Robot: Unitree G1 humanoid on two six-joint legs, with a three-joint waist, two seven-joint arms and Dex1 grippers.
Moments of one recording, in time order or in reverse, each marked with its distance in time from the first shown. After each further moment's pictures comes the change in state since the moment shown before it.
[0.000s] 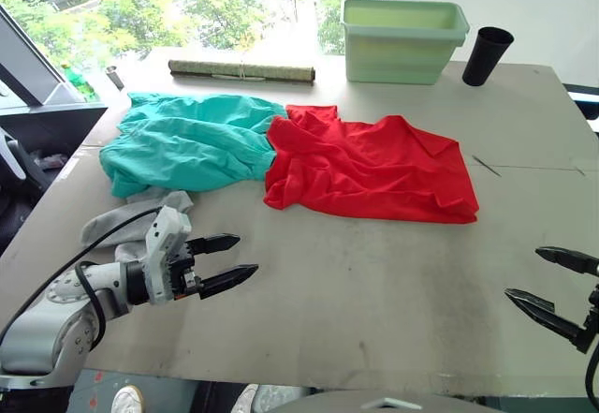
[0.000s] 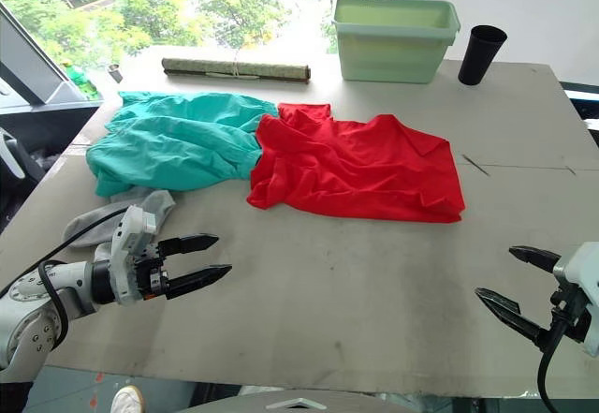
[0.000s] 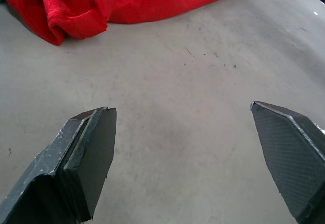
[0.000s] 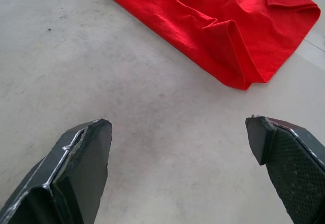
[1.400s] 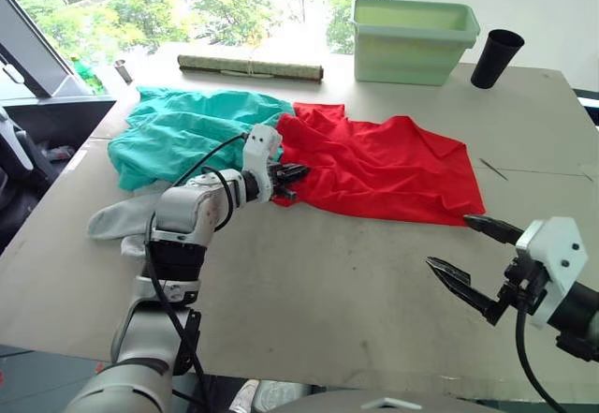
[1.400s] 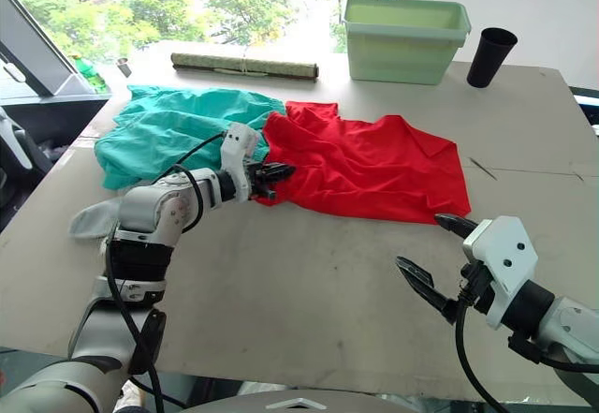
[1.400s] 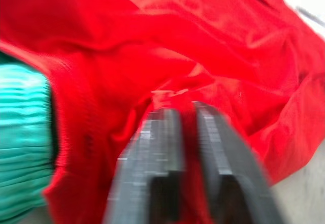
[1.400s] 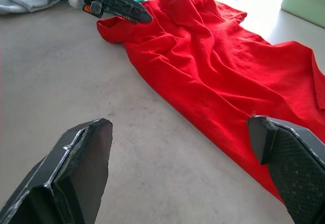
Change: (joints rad) left arm -0.822 -0.368 -0.353 0.475 0.227 0.257 0.462; right arm -0.142 -0.160 0.357 -0.321 0.263 0.027 -0.658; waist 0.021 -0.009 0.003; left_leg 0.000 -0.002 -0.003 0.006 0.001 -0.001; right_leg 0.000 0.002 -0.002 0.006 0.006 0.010
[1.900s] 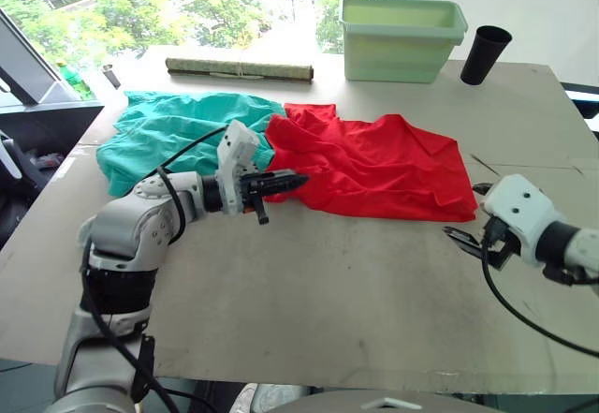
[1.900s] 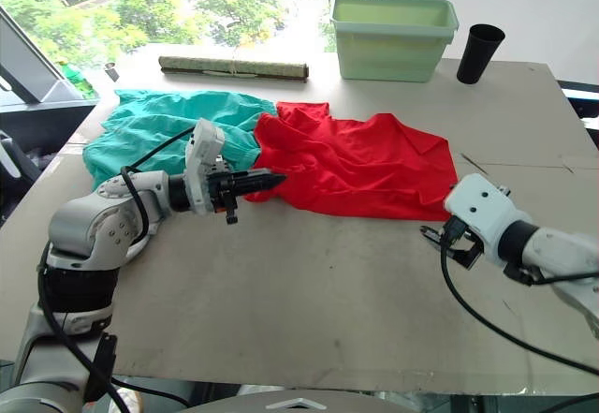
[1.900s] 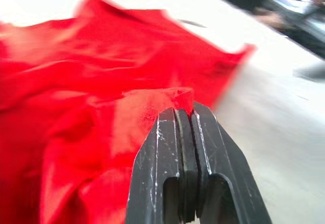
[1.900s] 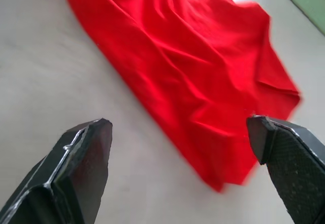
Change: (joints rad) left arm 0.172 0.211 0.102 -0.364 -0.198 -0.007 -0.351; right arm -0.493 -0.269 0.319 0.294 -0.321 0.208 0.073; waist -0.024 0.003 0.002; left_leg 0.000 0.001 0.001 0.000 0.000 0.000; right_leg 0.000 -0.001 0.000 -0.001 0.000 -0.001
